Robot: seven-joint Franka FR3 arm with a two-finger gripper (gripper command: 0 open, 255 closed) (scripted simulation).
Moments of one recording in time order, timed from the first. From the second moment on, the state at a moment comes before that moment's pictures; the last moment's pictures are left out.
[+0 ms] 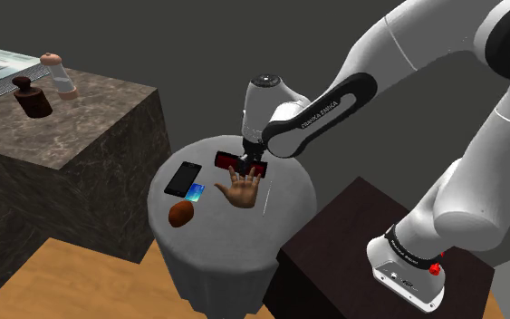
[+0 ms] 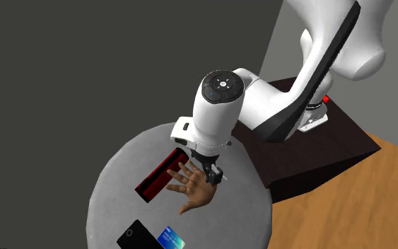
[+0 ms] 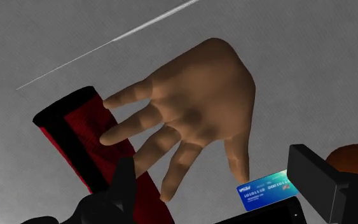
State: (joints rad) arm 0.13 0.17 0.22 -2.35 -0.19 2.57 0.27
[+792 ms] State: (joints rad) arm 0.26 0.59 0.15 -2.05 -0.36 2.71 0.41
